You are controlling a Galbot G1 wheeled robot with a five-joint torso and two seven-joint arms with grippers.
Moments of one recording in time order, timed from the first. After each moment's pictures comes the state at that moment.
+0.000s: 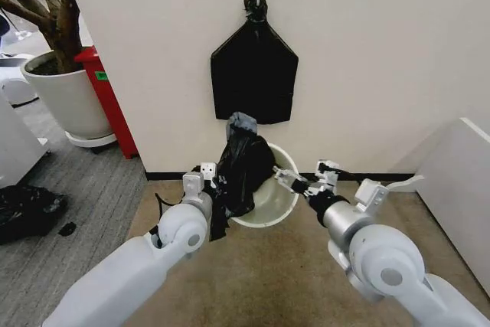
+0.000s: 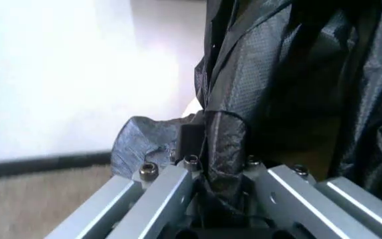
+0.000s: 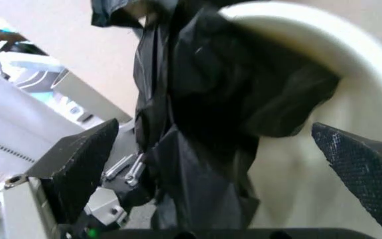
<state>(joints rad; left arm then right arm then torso) 0.78 -0.95 0.20 -1.95 -0.88 0.29 -0.63 -0.97 0.94 0.05 2.31 1.43 -0.27 0.72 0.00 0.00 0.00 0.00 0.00</state>
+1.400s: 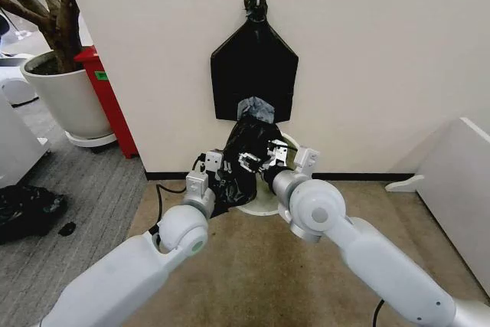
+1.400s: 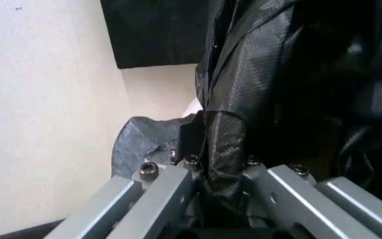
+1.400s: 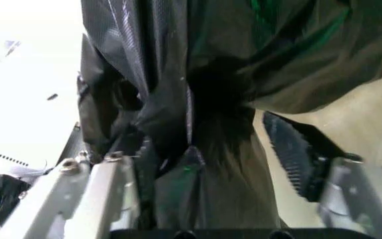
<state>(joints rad) 0.76 -0.94 0.22 -1.96 -0.70 0.25 -0.57 -0.64 1.08 -0.20 2.08 1.46 -0.32 0.91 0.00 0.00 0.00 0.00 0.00</state>
